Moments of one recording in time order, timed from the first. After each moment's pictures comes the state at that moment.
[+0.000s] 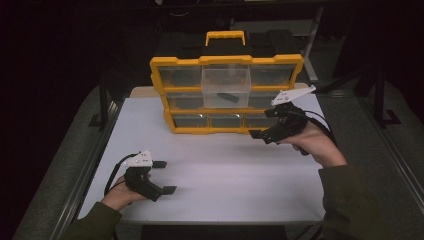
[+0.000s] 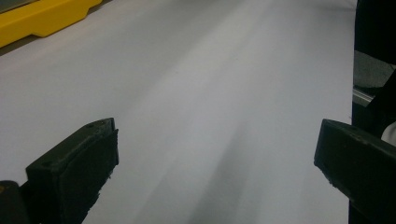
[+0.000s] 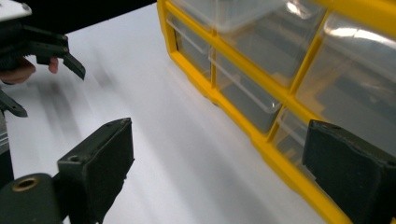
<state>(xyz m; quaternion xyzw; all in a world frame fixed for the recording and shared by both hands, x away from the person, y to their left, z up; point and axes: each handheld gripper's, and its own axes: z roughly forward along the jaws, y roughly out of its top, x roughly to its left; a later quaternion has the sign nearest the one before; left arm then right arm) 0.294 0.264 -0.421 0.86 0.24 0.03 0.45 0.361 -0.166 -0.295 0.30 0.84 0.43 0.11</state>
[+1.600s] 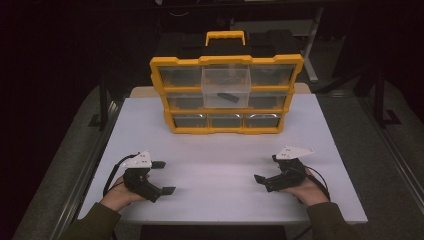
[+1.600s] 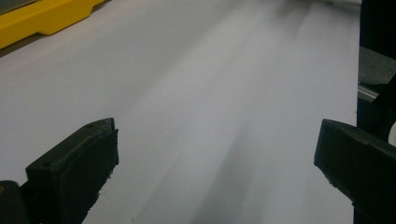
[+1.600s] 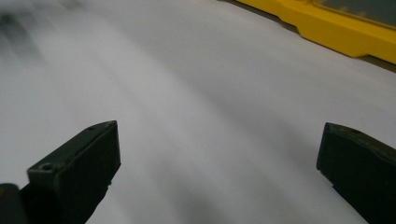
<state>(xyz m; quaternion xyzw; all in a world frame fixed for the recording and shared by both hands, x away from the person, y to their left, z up) 0.292 0.268 -0.422 0.86 0.24 0.04 0.45 0.295 -0.185 -0.442 0.37 0.81 0.44 0.11</state>
